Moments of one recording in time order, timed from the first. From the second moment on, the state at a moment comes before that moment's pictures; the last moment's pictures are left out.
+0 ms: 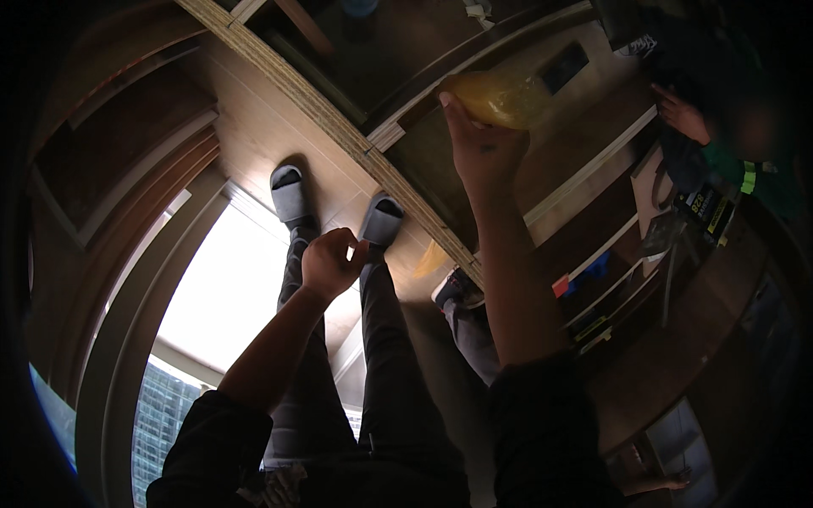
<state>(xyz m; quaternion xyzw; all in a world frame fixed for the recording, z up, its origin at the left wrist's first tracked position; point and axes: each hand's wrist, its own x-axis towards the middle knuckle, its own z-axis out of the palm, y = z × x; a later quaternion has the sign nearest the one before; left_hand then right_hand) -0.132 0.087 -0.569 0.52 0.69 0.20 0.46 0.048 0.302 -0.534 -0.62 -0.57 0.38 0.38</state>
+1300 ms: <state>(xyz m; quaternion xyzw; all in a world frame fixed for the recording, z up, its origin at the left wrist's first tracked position) -0.148 0.058 -0.521 0.55 0.67 0.05 0.50 0.126 0.198 -0.457 -0.51 0.14 0.71 0.46</state>
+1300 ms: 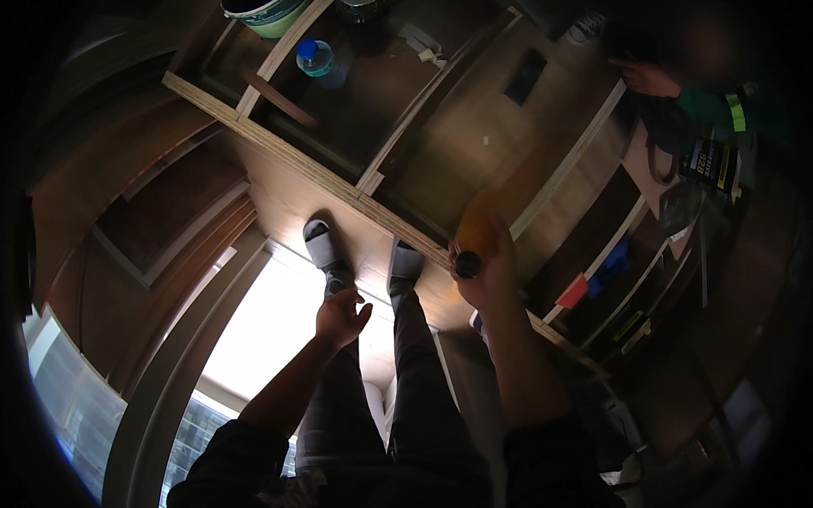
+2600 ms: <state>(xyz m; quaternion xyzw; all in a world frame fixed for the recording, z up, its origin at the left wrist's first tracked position) -0.180 0.189 -0.371 0.59 0.74 0.15 0.28 0.178 0.107 -0.396 -0.51 0.19 0.73 0.41</state>
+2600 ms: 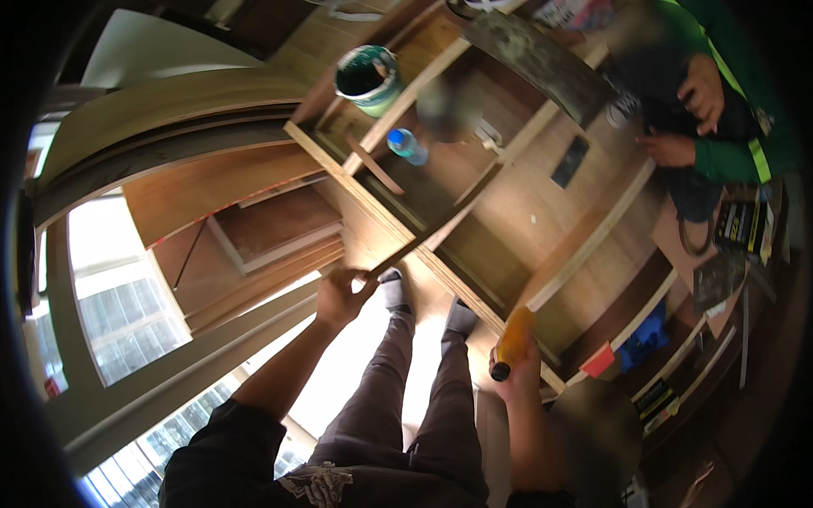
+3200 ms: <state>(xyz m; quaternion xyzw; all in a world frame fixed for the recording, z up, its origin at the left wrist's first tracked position) -0.318 0.169 -0.266 0.39 0.87 0.27 0.11 0.134 0.147 -0.364 -0.46 0.13 0.81 0.35</state>
